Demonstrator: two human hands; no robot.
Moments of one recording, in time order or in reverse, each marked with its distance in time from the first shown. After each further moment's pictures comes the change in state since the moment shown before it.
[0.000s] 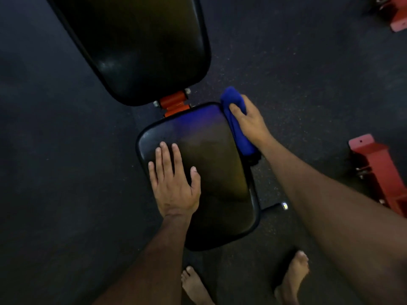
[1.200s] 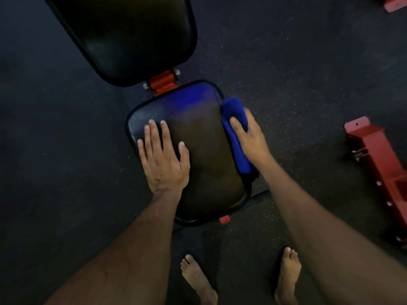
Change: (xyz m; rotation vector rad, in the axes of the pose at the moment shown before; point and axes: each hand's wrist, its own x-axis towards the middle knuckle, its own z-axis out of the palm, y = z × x) left_hand -0.003 0.002 0.002 0.003 0.026 -0.007; right_hand -0.102 0.040 0.003 0.070 0.032 0.056
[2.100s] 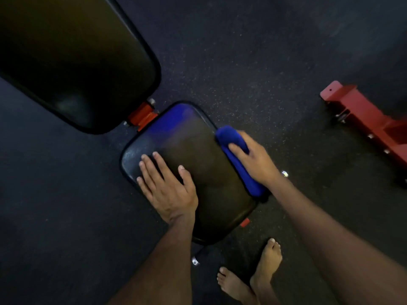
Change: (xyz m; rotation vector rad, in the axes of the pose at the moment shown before) left_hand -0.003 -0.003 0.002 -0.037 0.015 0.034; right_hand -0.054 0.012 0.000 -0.014 0.124 0.043
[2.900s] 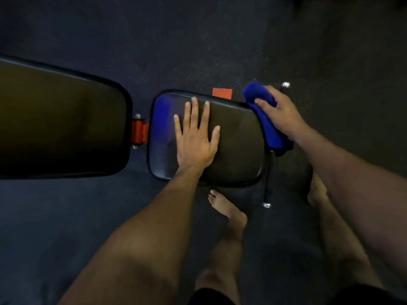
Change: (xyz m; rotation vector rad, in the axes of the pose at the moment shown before) left_hand 0.083 0.013 -0.022 0.200 -0.508 1.210; right_hand -0.082 0.044 0.046 0.320 0.637 0.210
